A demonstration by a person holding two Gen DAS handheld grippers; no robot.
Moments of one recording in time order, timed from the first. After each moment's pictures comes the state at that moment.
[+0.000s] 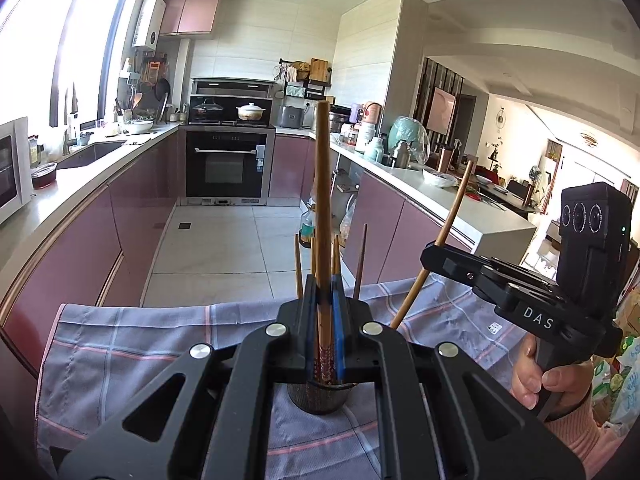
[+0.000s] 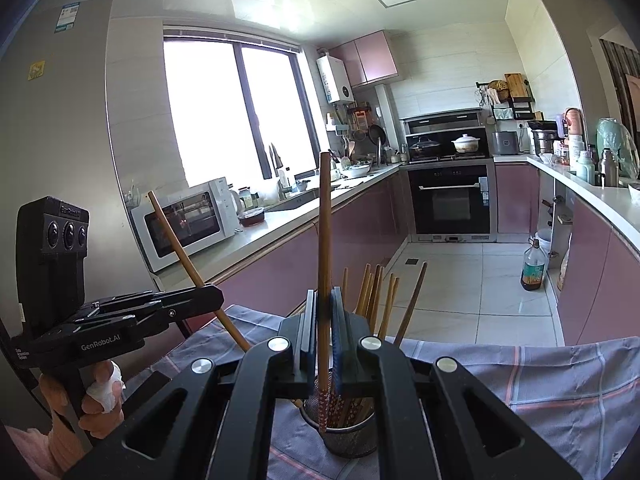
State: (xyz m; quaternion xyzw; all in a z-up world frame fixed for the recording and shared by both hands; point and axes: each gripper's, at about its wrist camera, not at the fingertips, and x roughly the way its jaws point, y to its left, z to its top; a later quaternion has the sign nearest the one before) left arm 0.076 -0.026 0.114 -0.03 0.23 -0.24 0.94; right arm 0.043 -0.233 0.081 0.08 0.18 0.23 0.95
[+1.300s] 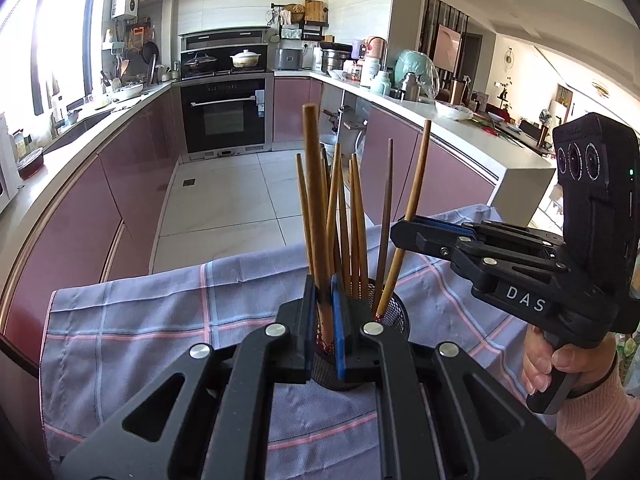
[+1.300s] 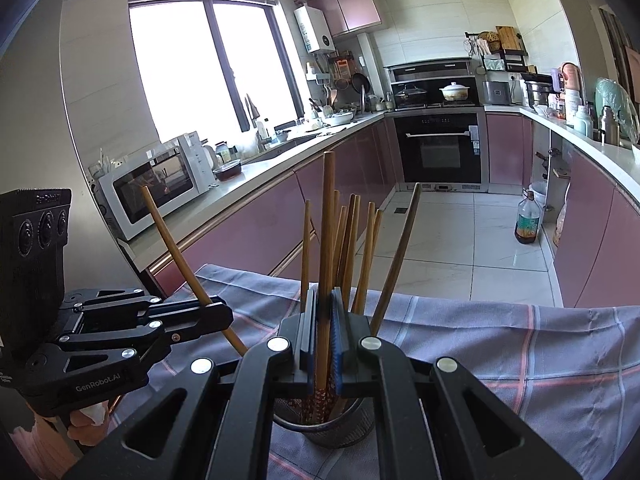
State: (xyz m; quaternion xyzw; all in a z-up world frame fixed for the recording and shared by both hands) left arm 0.128 -0.069 0.071 0.04 0.33 -0.24 0.91; right arm 0.098 -0.217 0.036 0.08 0.28 0.21 0.93
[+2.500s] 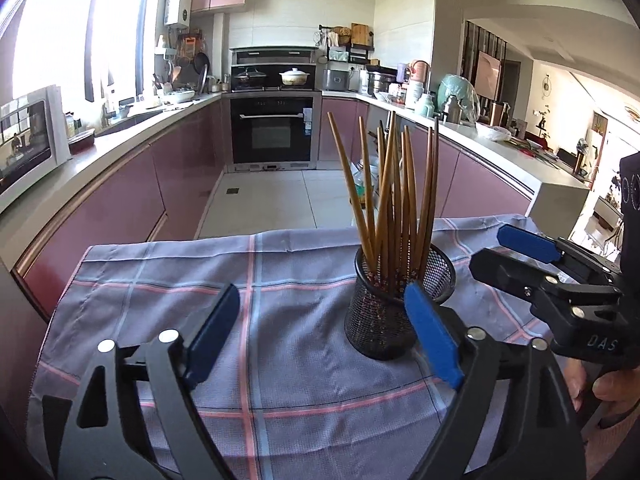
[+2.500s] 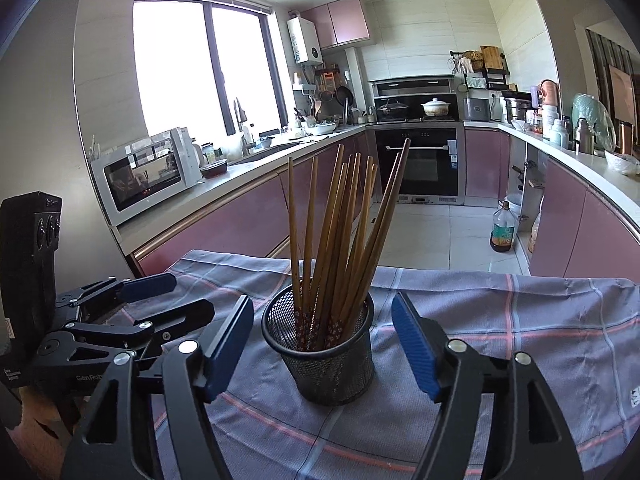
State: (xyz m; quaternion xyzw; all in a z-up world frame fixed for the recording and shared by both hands) left arm 0.085 -0.017 0.006 0.01 0.28 -0.15 0.95; right arm 0.034 -0.210 0.009 0.05 0.25 0.16 0.95
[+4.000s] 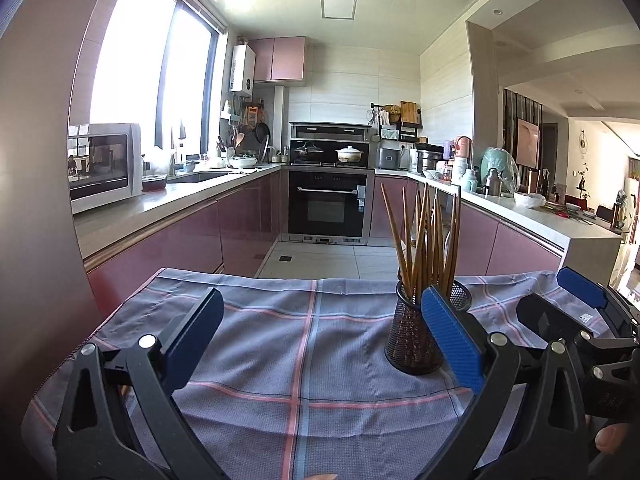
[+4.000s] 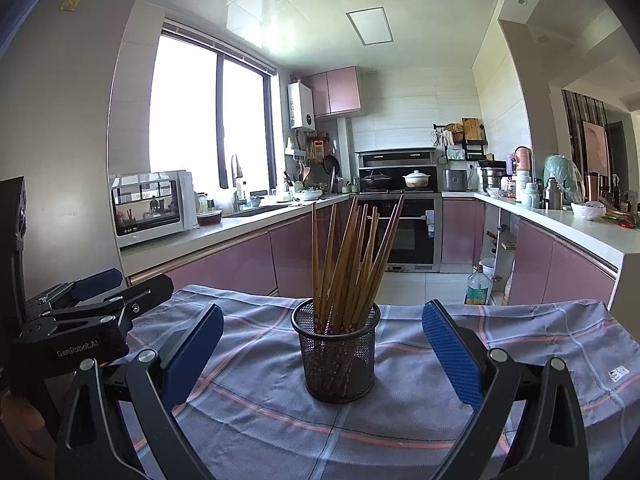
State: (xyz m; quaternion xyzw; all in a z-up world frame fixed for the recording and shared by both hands) left arm -0.022 0.015 0.027 -0.02 0.14 -0.05 0.99; right arm -0.050 -0.188 0.004 0.03 0.11 0.11 0.99
